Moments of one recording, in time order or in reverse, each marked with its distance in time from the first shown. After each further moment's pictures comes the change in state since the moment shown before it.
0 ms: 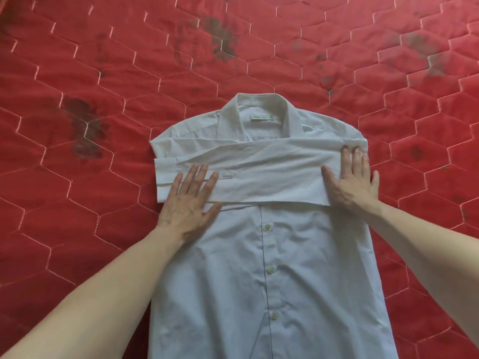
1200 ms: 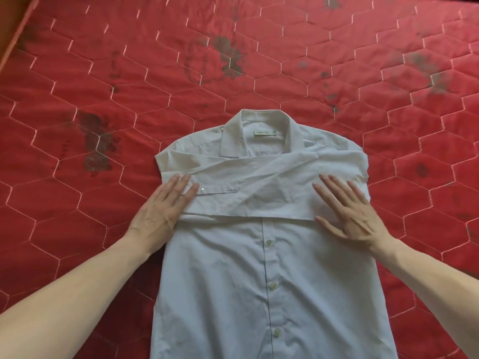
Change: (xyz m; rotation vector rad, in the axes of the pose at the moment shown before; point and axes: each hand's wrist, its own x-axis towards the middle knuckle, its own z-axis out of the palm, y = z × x) left_hand -0.018 -0.073 -0.013 0.148 0.203 0.113; right_hand -0.028 0.019 0.003 -0.203 0.242 -0.786
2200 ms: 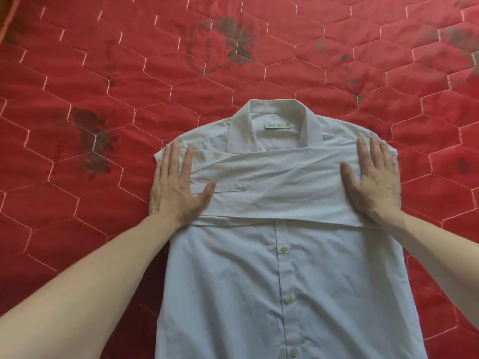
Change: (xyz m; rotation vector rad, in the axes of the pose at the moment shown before) left_hand 0.066 0.003 0.016 -0.188 -0.002 -0.420; right_hand 0.074 0.020 0.020 0.149 0.144 0.623
